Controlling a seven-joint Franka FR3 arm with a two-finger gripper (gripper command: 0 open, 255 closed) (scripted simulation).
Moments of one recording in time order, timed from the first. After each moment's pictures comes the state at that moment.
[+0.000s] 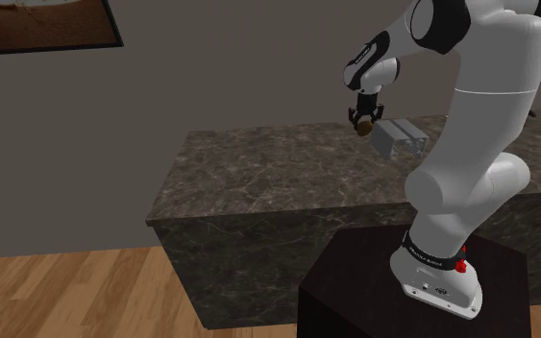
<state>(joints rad) -0.64 0.18 -0.23 -2.10 -0.06 2.30 0.06</state>
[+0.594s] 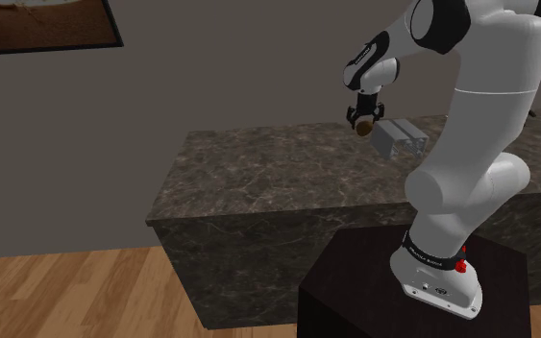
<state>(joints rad) -0.64 0.18 -0.23 -2.10 -0.06 2.30 0.06</state>
